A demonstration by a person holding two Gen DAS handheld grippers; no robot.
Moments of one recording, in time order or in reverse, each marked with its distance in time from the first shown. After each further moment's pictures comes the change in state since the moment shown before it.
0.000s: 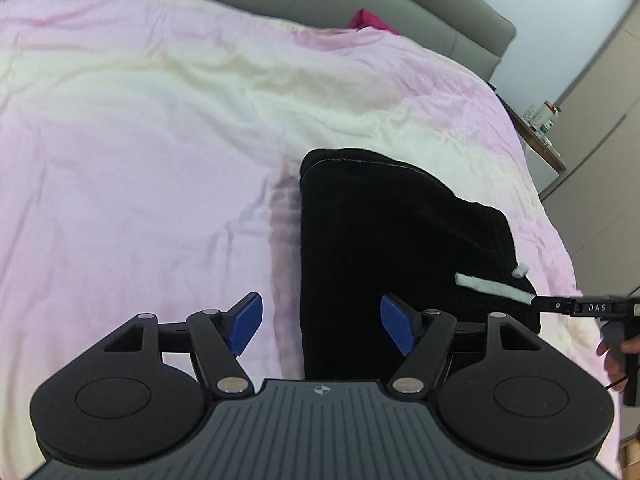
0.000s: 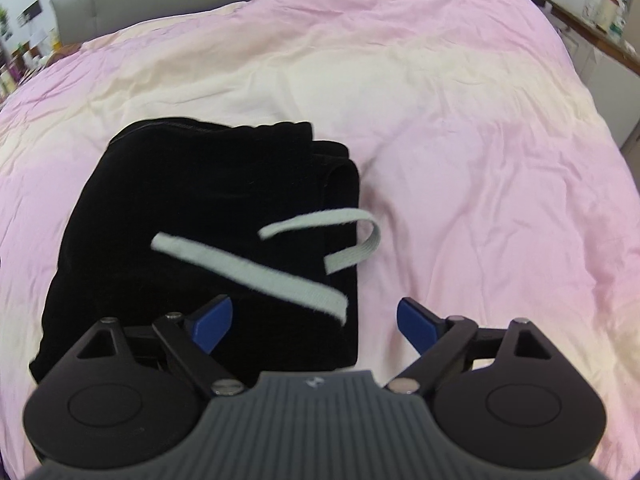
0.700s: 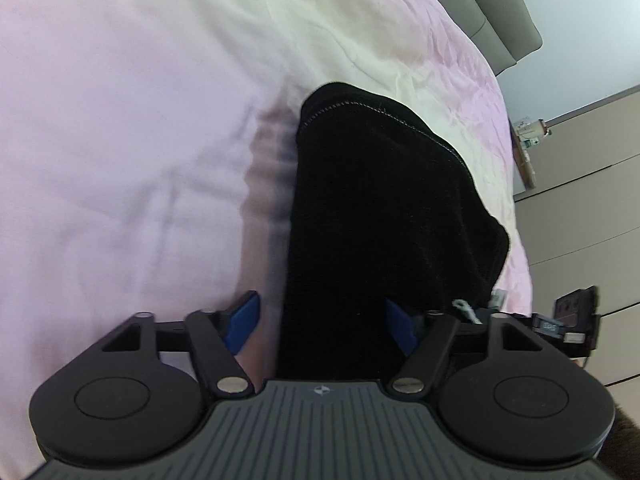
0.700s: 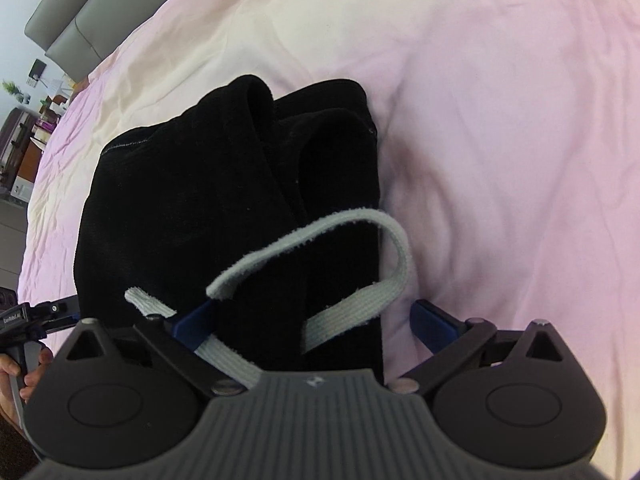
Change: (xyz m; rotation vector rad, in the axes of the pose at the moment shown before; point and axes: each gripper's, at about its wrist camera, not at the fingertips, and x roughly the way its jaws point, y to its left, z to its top) left arm 0.110 0.040 0.013 -0.249 0.198 -0.255; right arm 0.133 -0.060 0.034 0.236 0.196 0.361
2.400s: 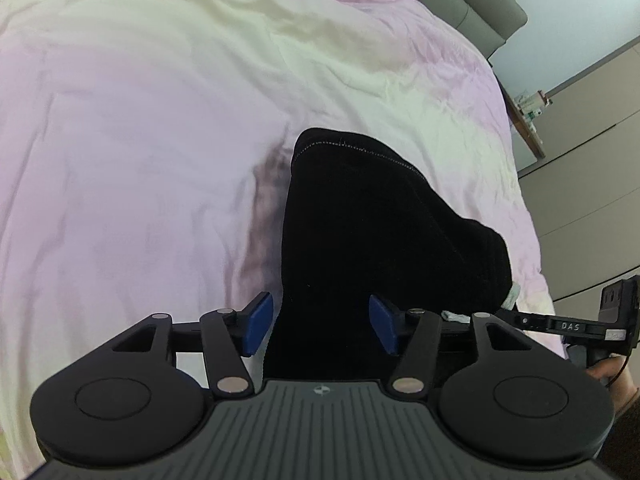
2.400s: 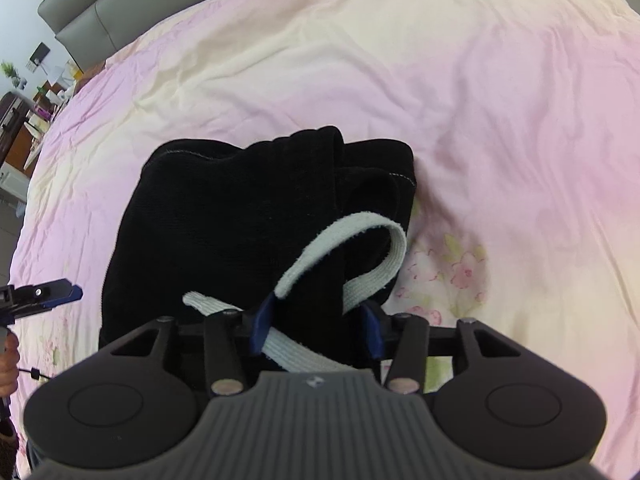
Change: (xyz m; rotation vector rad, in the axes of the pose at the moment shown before) left arm -0.111 -0.018 -0.030 0.155 0.000 0.153; right arm -0.065 0.127 -0.108 -0.047 -0.066 -0.127
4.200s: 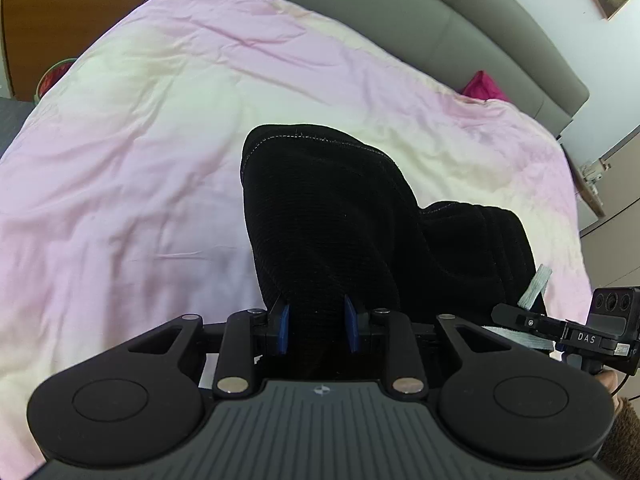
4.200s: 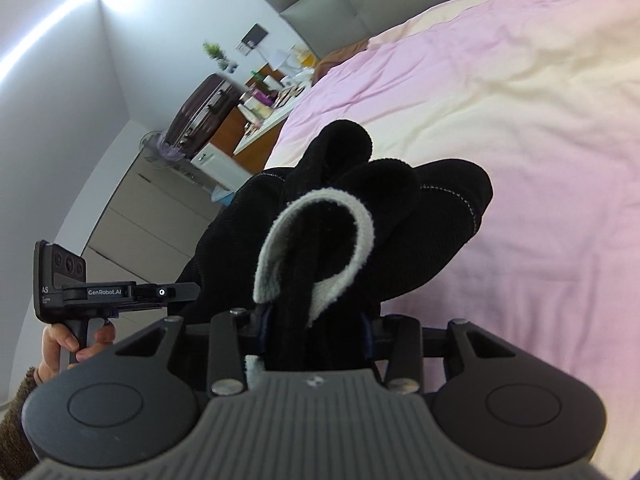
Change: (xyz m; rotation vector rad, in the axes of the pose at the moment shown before) left arm -0.266 0.192 0.041 -0.072 -0.151 0.230; right arm 0.097 0.381 -0.009 -0.166 -0.065 0.619
